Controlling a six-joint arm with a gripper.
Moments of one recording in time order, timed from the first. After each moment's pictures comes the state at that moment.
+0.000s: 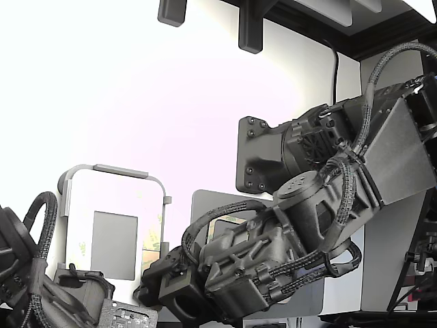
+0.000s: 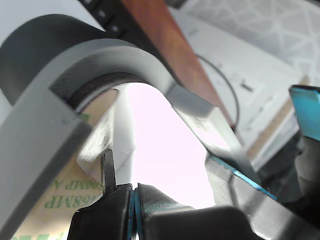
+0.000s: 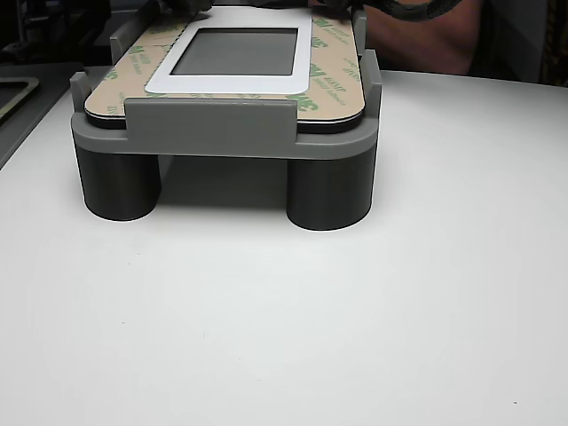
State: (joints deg) arm 37.5 98.1 117.9 33.1 -1.4 -102.7
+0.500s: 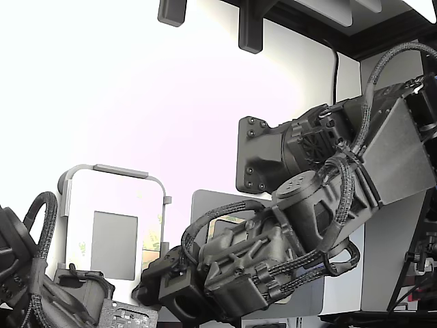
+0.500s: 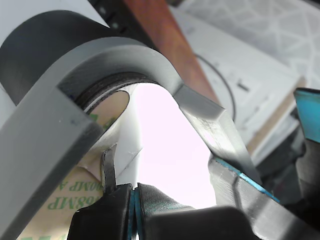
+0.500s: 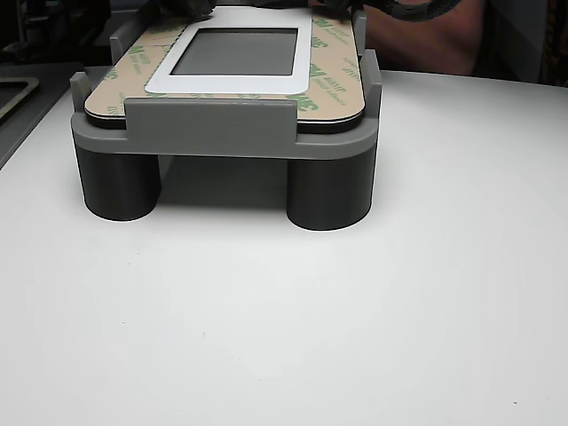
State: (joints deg) arm 37.5 98.1 119.0 31.6 -1.0 -104.3
